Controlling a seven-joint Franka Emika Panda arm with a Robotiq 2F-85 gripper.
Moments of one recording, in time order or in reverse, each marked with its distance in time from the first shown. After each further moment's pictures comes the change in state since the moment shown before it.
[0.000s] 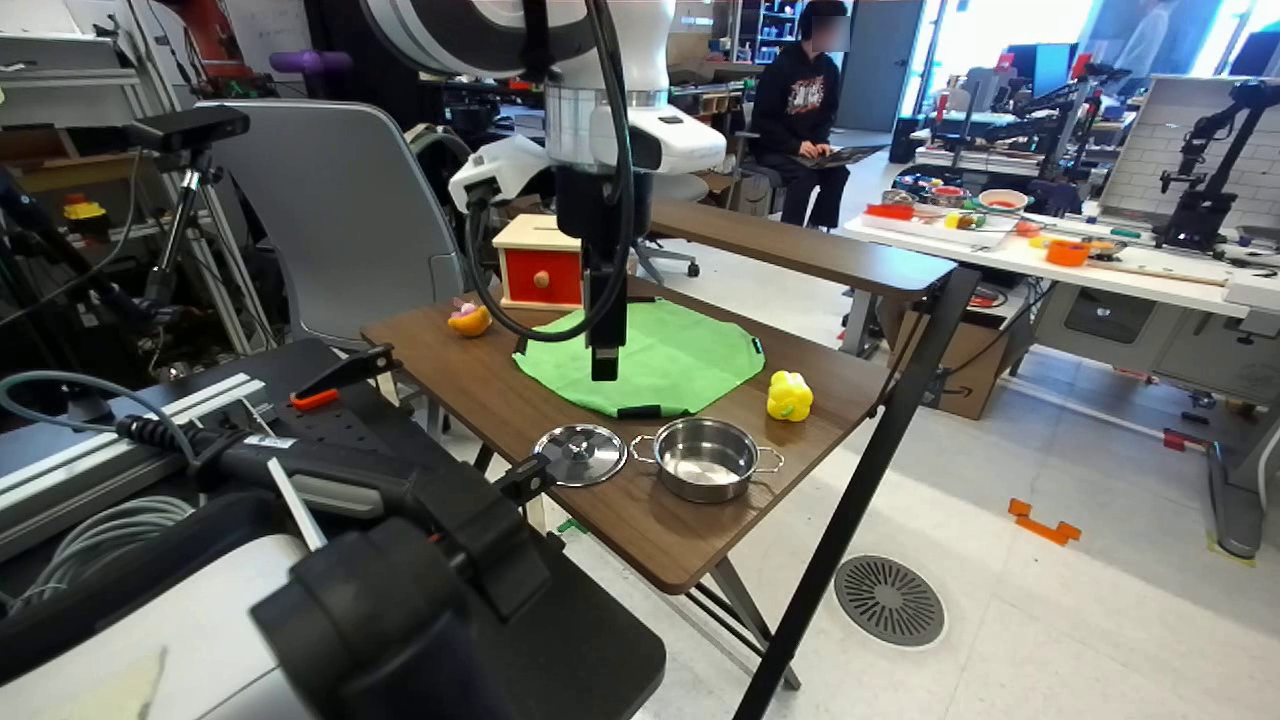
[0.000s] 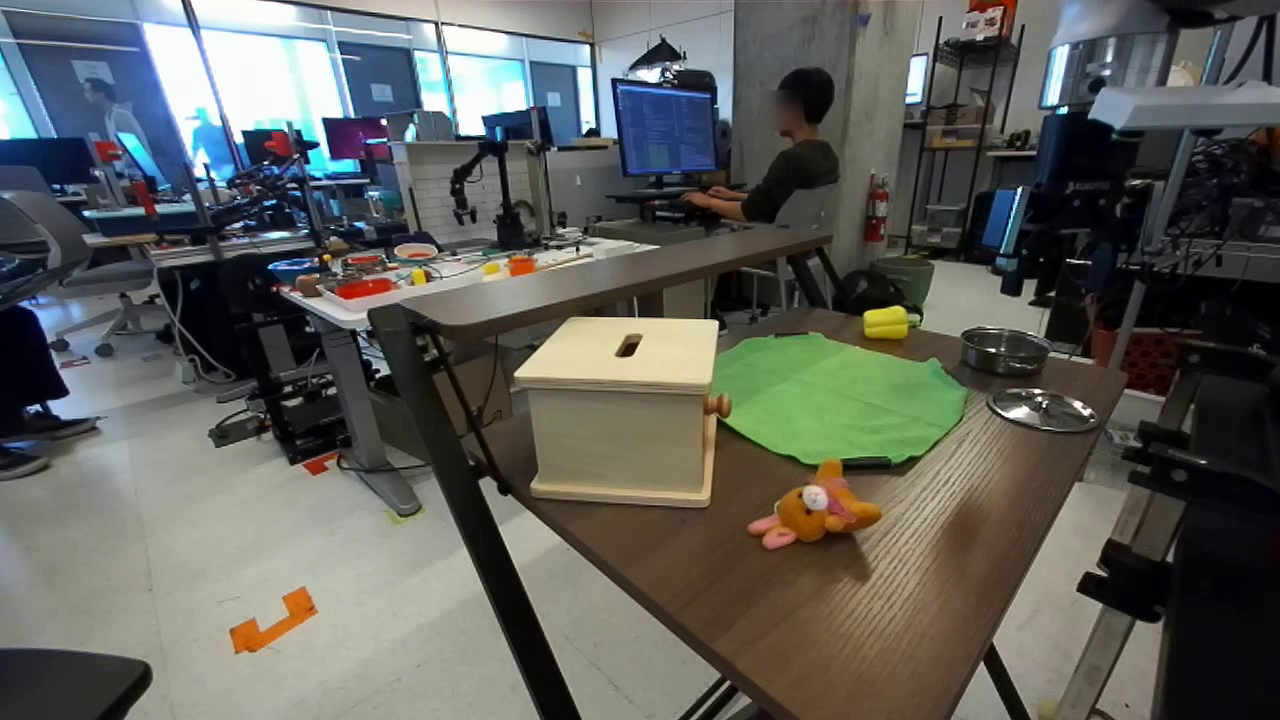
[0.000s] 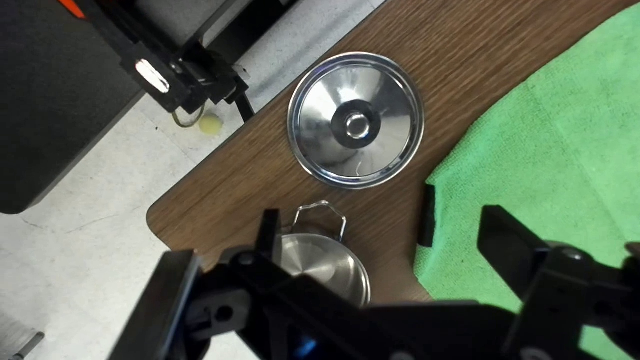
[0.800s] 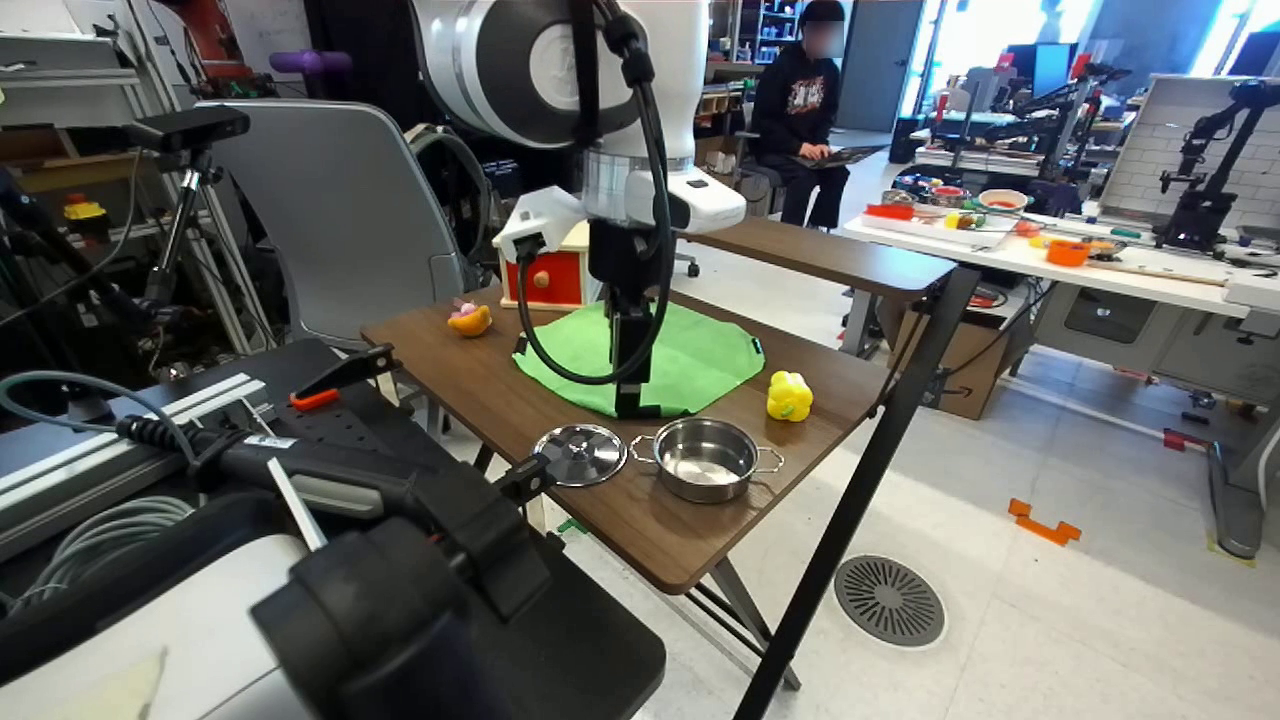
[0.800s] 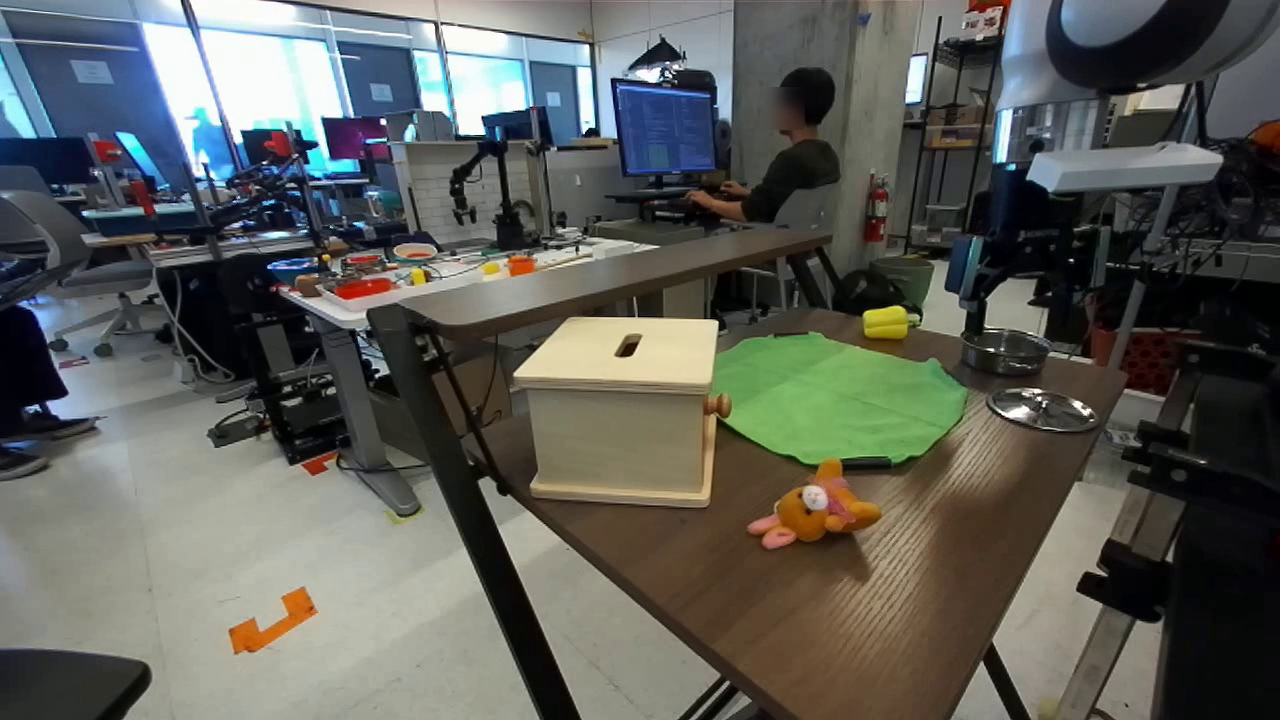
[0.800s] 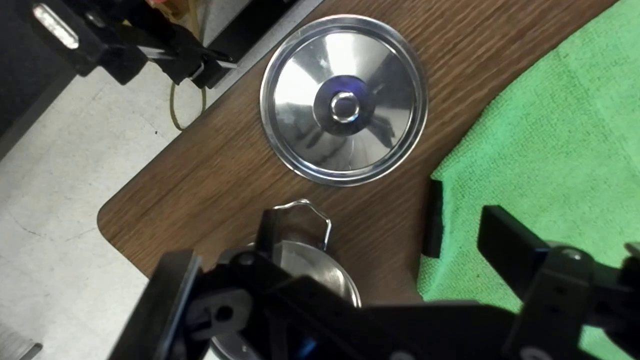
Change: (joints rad) arm 0.018 0.185 -0.004 0.143 0.018 0.002 0.014
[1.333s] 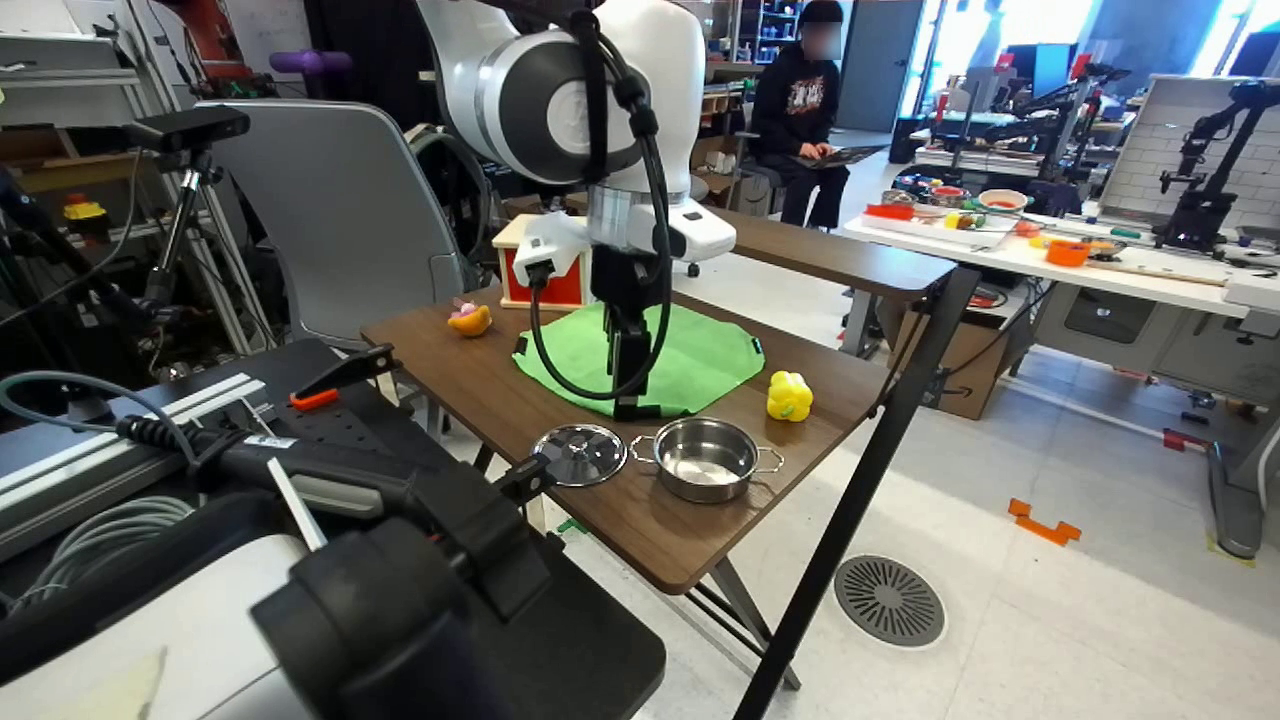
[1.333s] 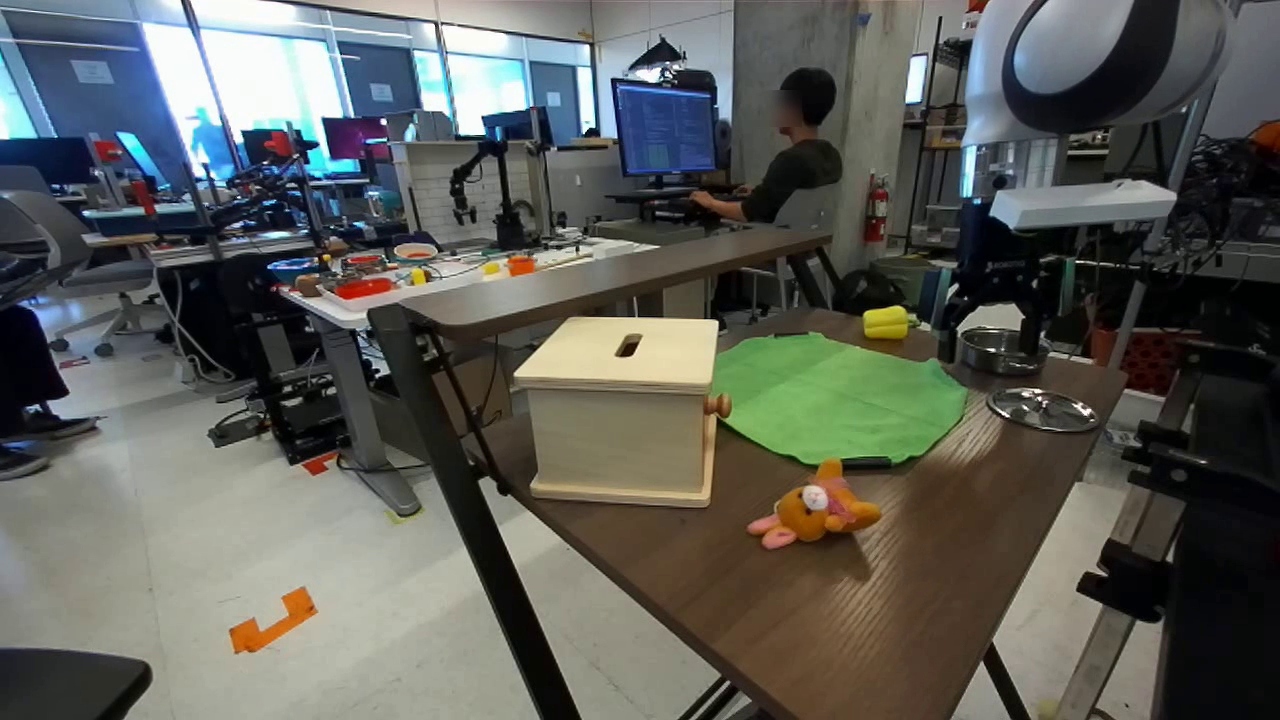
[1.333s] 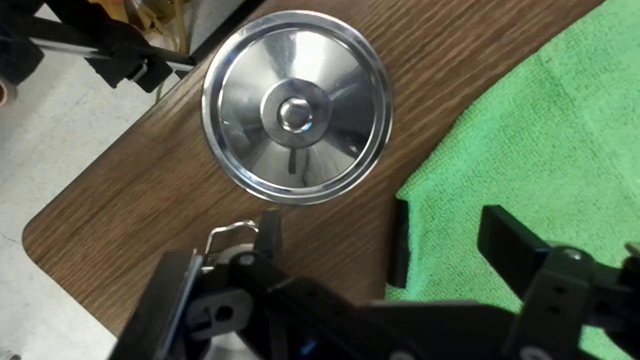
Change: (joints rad) arm 0.024 0.104 0.018 0.085 0.034 0.000 0.001
